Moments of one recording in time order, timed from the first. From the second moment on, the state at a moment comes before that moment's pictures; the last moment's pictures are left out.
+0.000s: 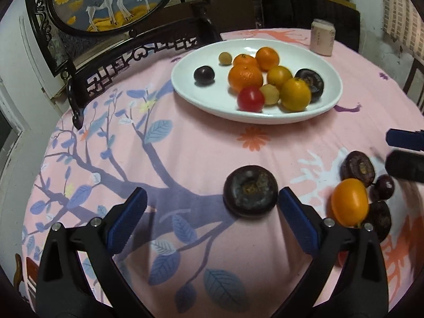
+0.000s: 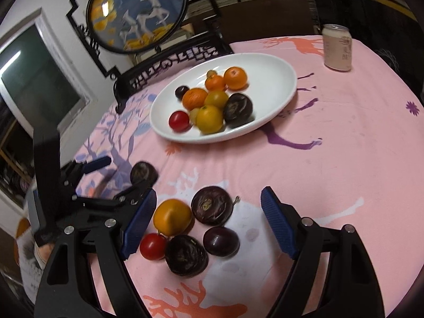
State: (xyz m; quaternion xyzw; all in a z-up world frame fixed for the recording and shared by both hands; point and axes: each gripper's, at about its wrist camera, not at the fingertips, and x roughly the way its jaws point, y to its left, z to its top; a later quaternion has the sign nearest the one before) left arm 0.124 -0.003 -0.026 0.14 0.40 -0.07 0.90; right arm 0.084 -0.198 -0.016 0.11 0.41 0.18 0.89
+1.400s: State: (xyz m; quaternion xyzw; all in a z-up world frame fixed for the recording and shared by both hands) left arm 0.120 -0.013 -0.029 0.11 0.40 -0.13 0.90; right arm 0.094 -0.200 -0.035 0.01 0.40 0.10 0.91
